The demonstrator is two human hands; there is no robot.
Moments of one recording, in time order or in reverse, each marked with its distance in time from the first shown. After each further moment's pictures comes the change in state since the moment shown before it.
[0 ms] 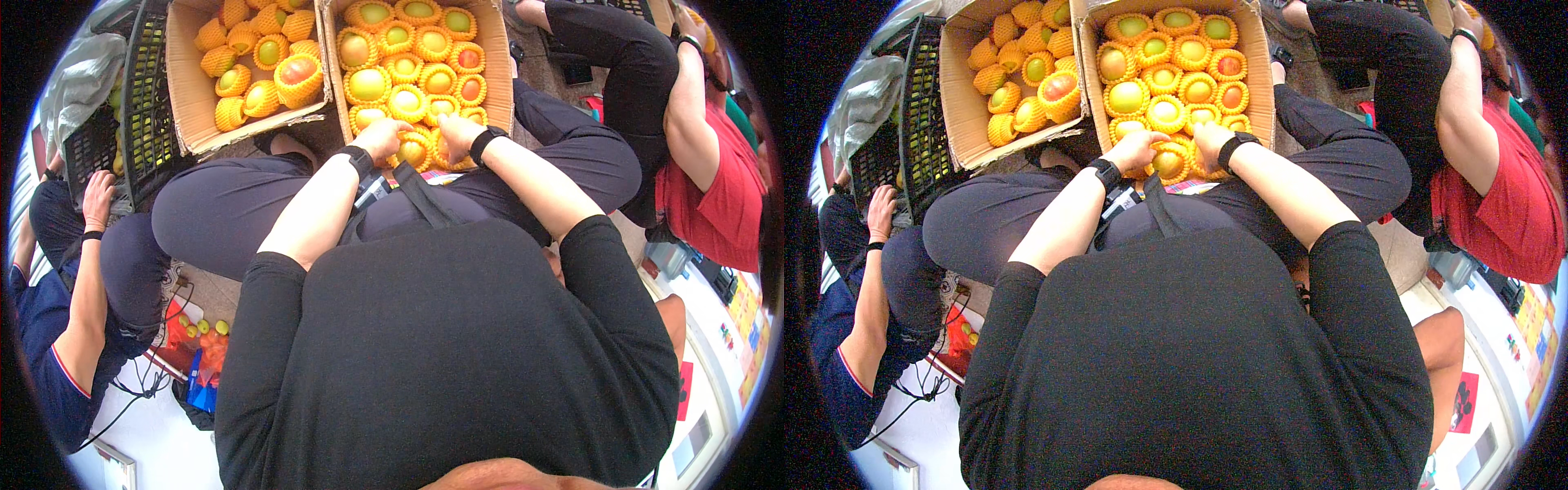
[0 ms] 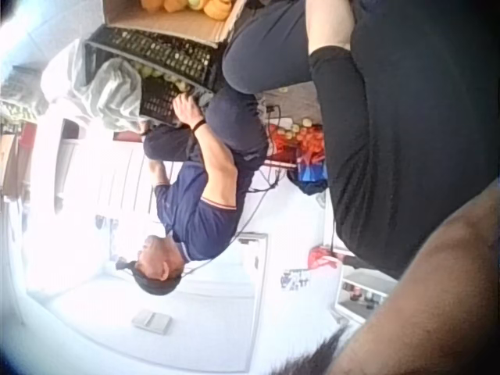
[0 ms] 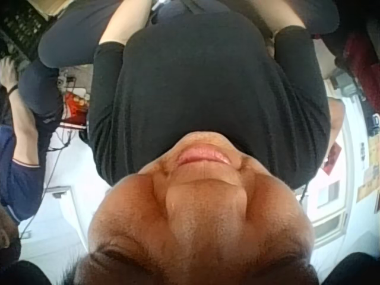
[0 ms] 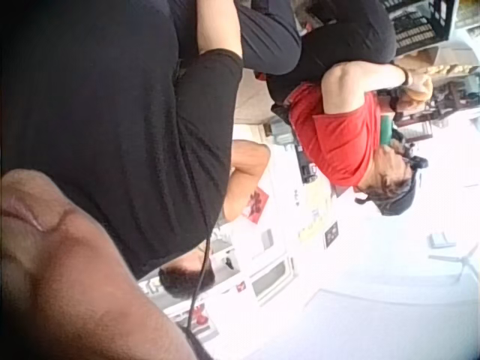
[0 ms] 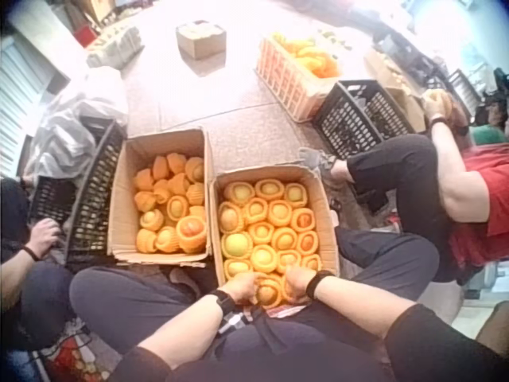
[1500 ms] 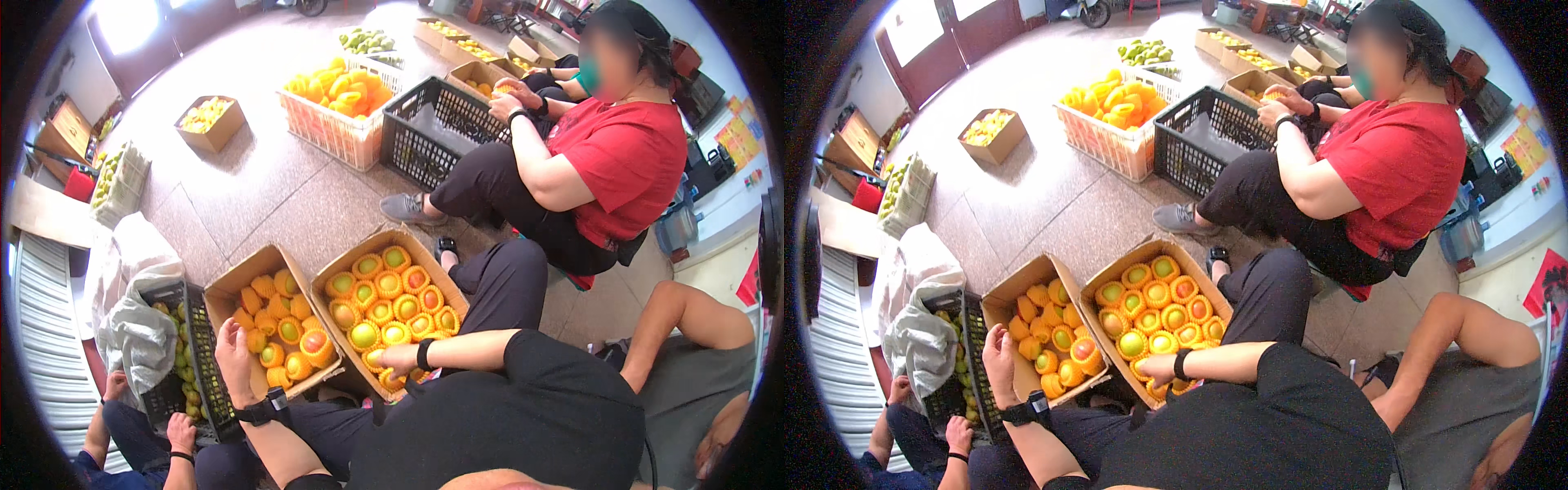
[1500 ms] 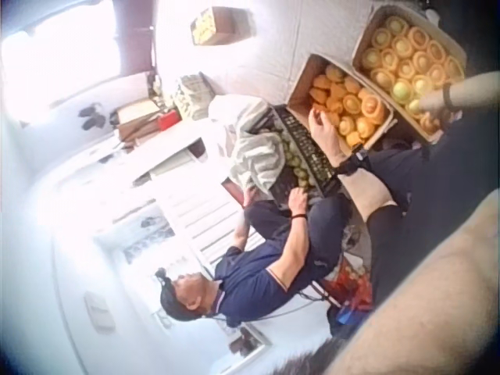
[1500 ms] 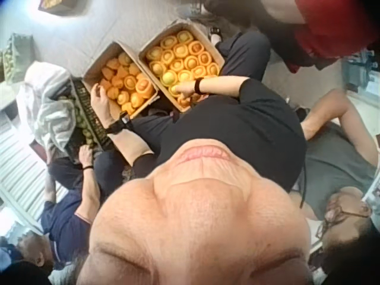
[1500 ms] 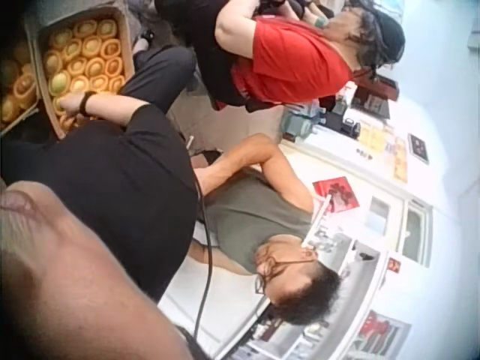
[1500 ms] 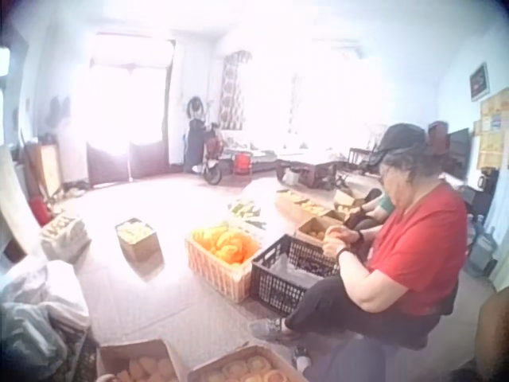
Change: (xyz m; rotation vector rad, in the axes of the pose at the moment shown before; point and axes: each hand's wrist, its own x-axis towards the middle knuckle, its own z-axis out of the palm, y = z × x) left_hand -0.152 0.051 -0.273 -0.062 0.991 0.174; right_hand 0.009 -0.078 -0.018 0.369 0.249 -0.450
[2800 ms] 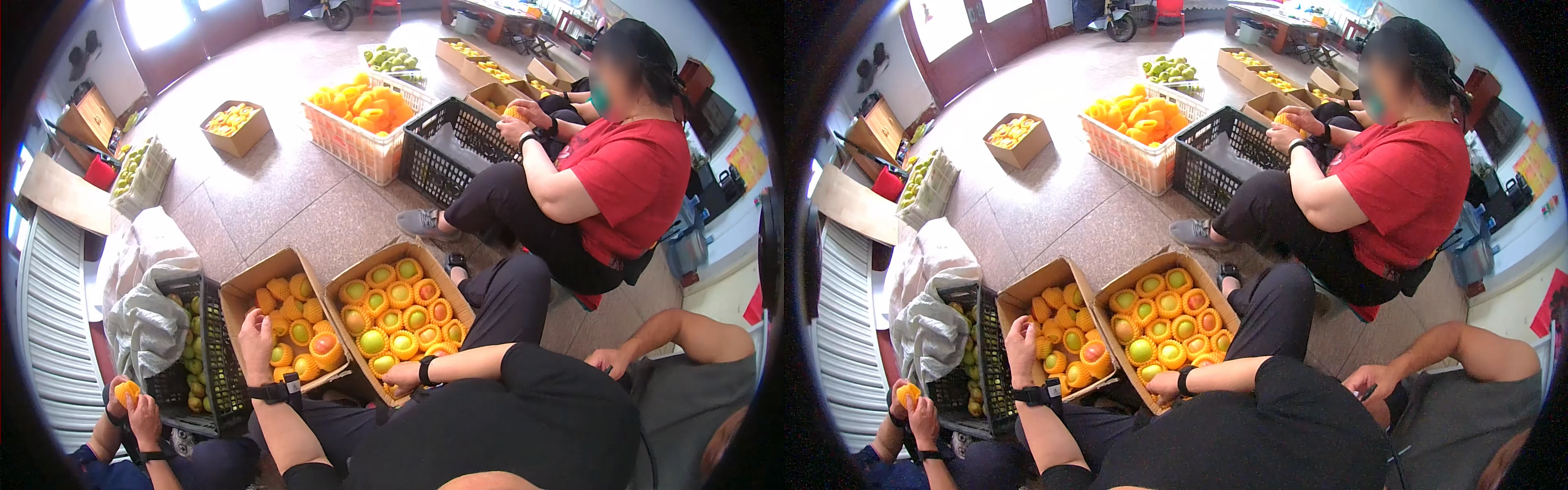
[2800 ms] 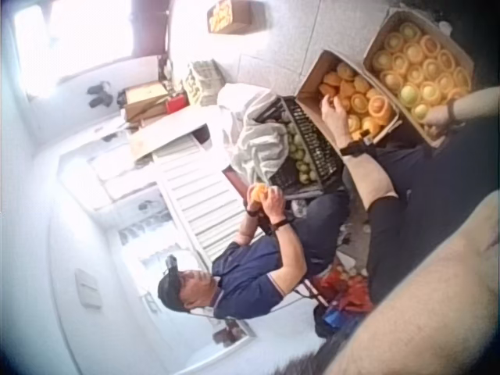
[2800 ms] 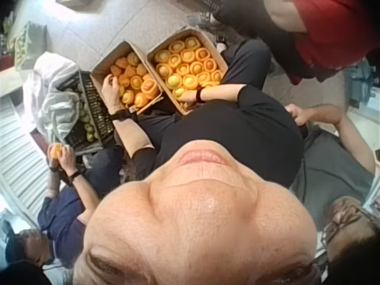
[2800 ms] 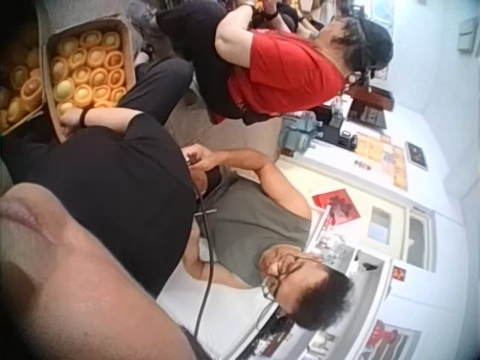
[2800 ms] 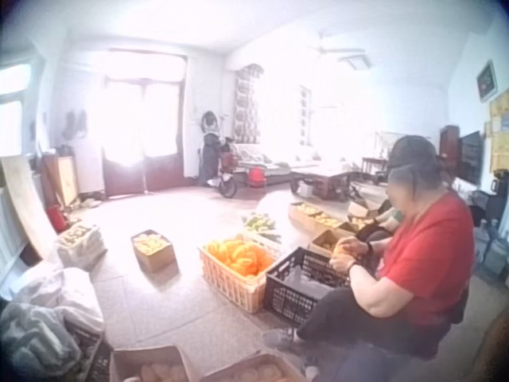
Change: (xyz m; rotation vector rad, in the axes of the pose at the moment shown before) left_hand 0.005 0.006 0.021 0.134 0.050 0.076; right_hand -0.004 -0.023 0.005 -0.061 -0.129 -0.070
